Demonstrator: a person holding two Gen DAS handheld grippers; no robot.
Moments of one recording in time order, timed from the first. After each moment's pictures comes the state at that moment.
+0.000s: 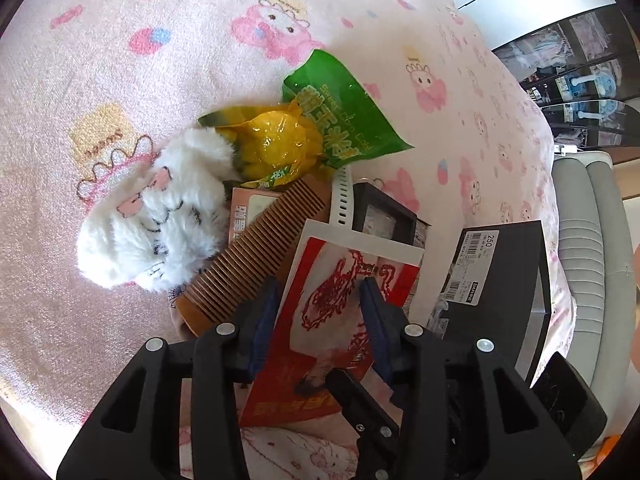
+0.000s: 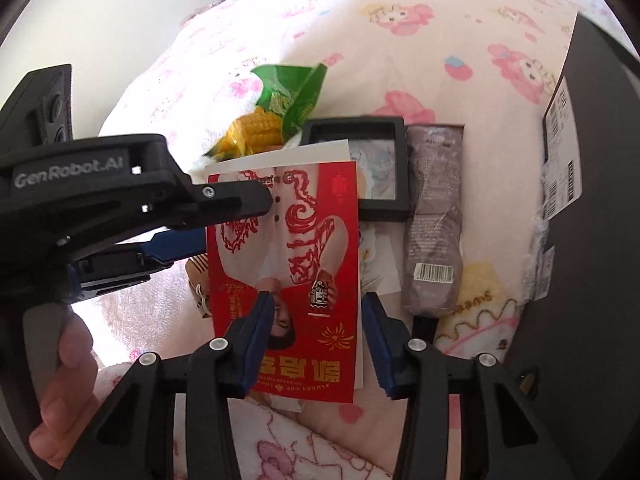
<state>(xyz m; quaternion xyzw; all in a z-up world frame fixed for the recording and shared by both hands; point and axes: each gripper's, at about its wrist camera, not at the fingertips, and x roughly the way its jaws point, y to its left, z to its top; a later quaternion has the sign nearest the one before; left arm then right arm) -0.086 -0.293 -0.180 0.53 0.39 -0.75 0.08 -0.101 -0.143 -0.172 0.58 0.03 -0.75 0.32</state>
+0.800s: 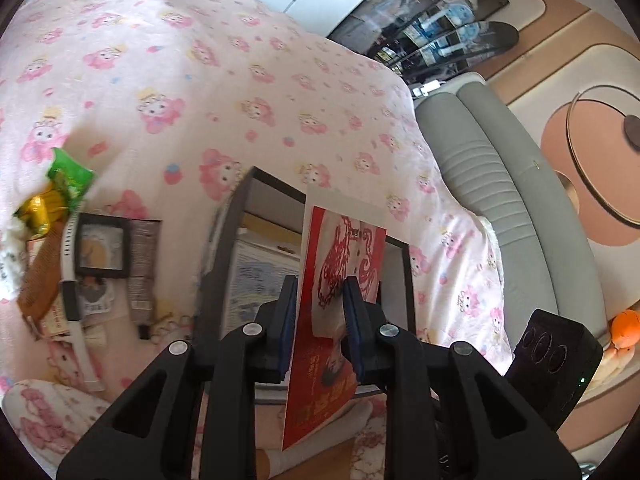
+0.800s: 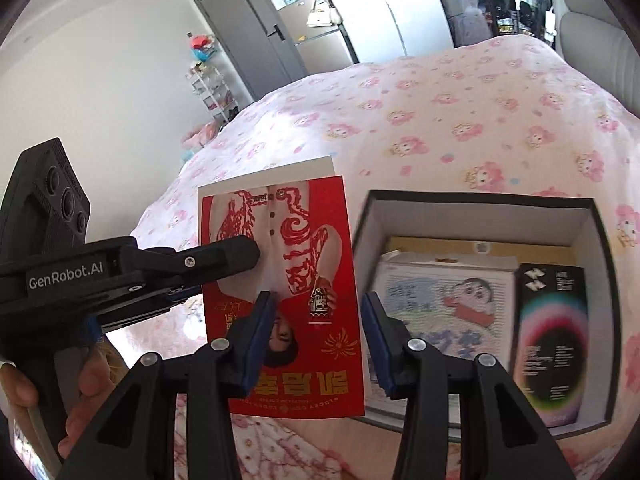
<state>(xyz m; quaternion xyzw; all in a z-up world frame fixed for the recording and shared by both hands) -0.116 -0.091 -0.031 0.45 0.31 -0.83 -0.13 -0.084 0.051 -0.009 0.42 -0.09 -0.86 0.28</state>
